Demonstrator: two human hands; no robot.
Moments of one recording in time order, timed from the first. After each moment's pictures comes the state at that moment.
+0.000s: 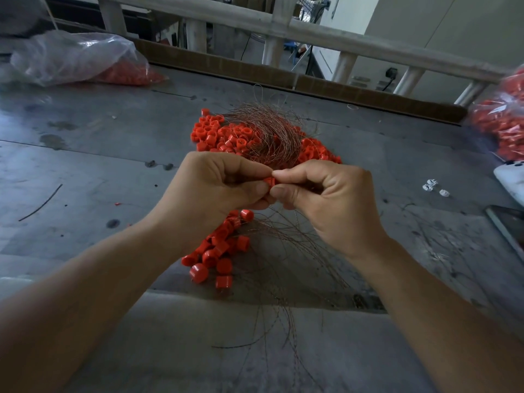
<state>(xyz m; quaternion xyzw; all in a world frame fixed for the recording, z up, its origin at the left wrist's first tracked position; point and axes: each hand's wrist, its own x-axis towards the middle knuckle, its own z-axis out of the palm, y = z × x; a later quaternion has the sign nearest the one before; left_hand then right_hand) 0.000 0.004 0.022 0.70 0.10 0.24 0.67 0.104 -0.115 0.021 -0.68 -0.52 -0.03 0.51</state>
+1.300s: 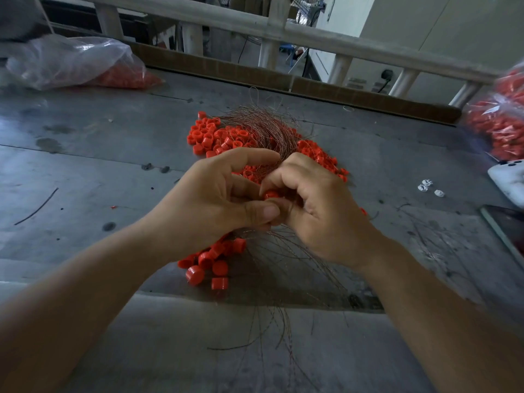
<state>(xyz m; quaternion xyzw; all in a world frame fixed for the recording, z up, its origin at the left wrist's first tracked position) -0.009 0.004 0.027 0.72 0.02 0.15 0.68 0.101 -0.118 0.031 -0.69 -0.62 -0.01 0.37</state>
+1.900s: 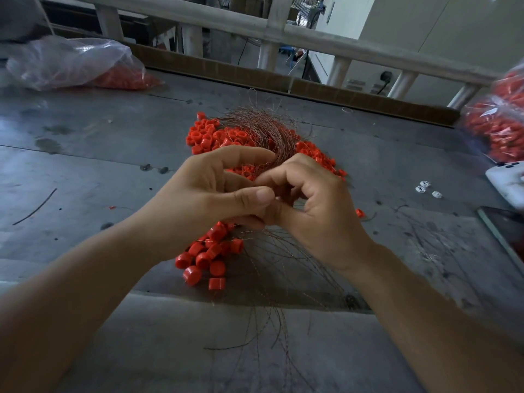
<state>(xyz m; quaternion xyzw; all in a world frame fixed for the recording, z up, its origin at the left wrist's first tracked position) -0.009 0.009 0.029 0.69 0.02 0.14 0.71 0.097 -0.116 0.025 -0.66 -0.59 -0.01 0.46</state>
